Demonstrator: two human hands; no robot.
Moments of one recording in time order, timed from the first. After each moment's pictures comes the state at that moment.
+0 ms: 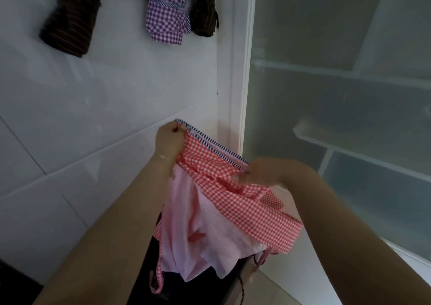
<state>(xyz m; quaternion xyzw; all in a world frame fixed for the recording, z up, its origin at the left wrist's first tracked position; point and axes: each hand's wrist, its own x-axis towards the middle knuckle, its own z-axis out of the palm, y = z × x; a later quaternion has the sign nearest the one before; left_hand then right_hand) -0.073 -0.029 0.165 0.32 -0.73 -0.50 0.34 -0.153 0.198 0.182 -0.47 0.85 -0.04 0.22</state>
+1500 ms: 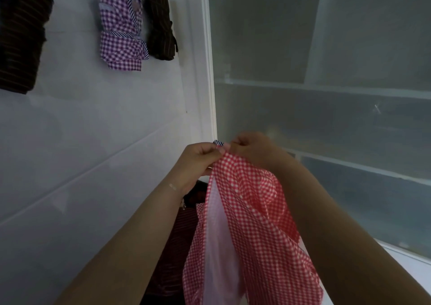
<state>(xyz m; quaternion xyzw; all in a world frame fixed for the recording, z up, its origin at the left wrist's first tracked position) -0.099 0.082 0.197 0.07 -0.73 -0.66 0.14 -0.167 0.236 0.233 -0.32 0.83 -0.45 0.10</state>
